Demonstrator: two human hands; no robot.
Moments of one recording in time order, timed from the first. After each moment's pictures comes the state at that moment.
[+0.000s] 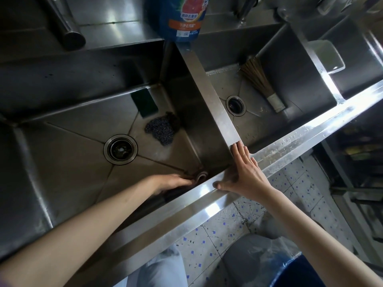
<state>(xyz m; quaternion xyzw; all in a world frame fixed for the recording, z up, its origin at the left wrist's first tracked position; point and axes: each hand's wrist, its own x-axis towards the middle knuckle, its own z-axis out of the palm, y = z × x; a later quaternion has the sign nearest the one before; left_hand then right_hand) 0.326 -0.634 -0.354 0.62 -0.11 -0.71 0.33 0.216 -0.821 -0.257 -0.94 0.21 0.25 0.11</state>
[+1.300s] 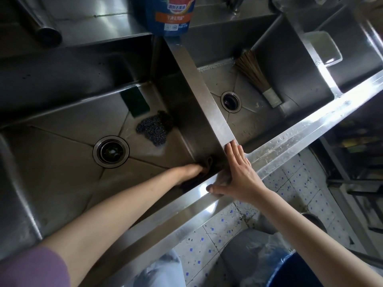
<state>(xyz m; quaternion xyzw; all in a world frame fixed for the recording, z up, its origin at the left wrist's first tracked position) 0.316 -0.719 -0.387 0.63 -0.13 -0.66 0.38 0.220 -0.821 -0.259 -0.94 0.21 0.24 0.15</state>
